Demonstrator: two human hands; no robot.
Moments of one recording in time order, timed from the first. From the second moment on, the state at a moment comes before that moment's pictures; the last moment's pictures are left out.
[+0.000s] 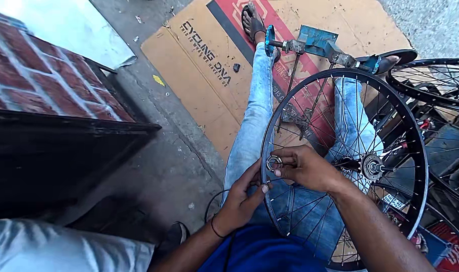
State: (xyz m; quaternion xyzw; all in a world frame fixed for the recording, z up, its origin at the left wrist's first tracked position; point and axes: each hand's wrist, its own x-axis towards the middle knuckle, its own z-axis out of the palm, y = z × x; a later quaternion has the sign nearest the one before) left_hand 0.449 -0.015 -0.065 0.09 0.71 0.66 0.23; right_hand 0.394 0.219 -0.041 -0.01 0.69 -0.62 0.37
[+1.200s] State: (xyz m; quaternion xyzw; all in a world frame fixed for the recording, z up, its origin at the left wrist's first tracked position) left_hand 0.418 -0.002 -0.050 0.07 0.72 0.63 0.27; right_hand 0.411 0.212 -0.035 -0.11 0.88 -0.42 0.19
